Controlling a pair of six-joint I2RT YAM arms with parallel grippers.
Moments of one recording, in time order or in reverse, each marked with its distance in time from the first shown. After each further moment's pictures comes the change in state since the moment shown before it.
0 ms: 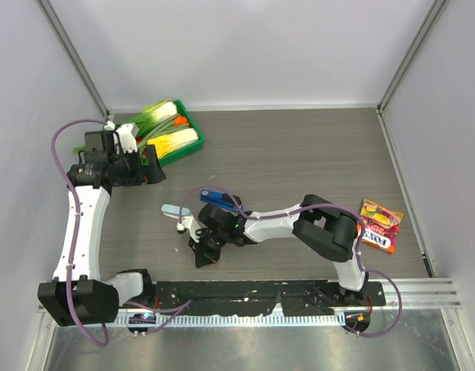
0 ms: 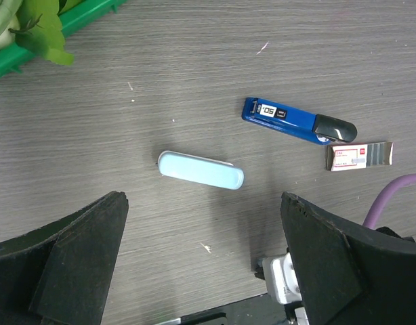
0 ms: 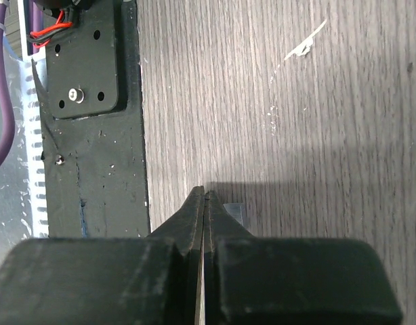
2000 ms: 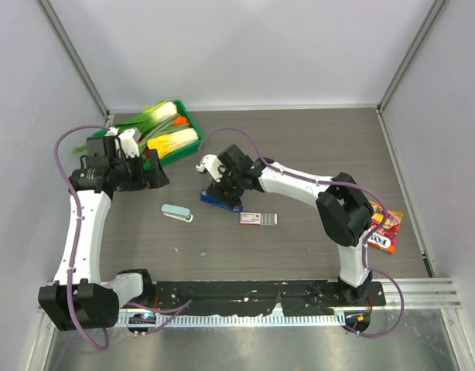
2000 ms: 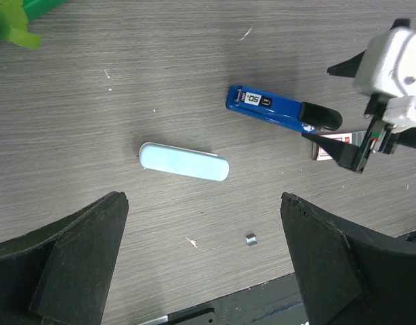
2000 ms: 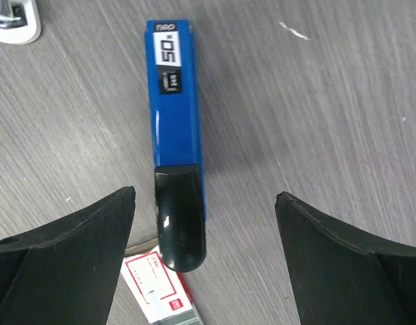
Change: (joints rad) left arm 0.000 -0.025 -0.058 0.009 0.055 -0.023; right arm -0.335 -0.036 0.341 -0.483 0.448 -0.388
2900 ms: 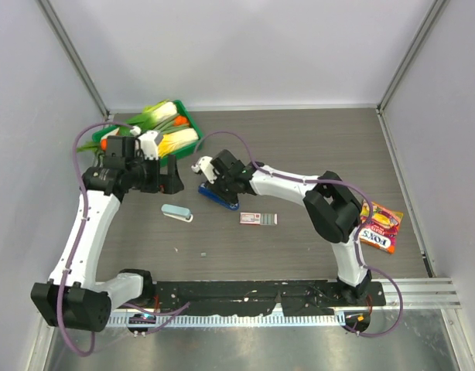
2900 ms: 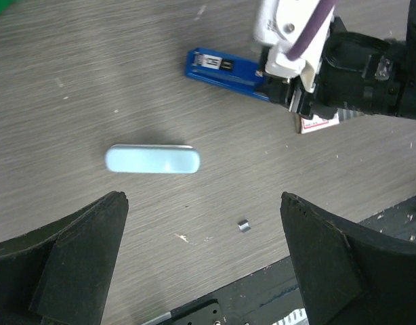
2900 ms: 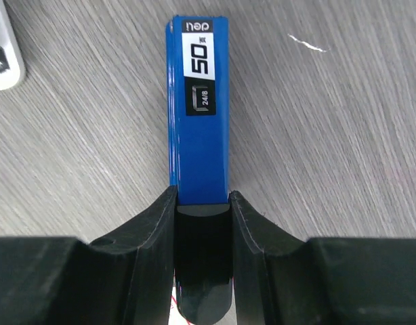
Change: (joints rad) left arm -0.142 -0.018 0.003 -0.013 -0.027 0.022; right arm 0.032 0.115 0.071 -0.010 0.056 0.069
